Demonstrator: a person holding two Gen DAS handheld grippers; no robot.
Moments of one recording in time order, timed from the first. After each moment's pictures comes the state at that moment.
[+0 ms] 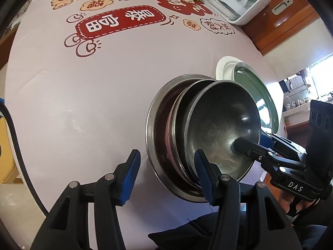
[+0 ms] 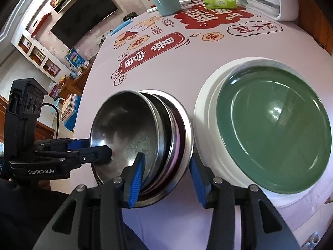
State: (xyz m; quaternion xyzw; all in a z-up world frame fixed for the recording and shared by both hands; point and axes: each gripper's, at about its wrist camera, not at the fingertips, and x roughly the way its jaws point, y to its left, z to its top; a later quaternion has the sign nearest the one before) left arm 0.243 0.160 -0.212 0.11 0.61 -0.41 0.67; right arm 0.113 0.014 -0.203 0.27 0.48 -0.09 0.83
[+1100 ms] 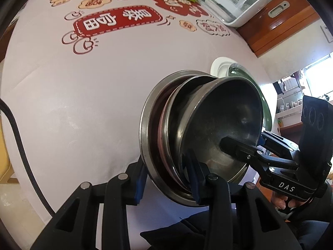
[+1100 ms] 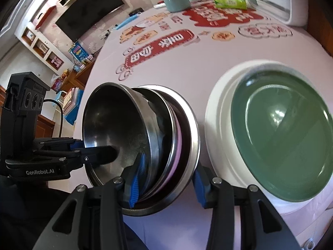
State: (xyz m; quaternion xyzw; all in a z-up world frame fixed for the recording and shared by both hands) left arm 0.244 0.167 -0.208 0.09 0.61 -0.43 0.66; right arm 0.122 0.024 -0.197 0.24 0.48 -0.07 0.84
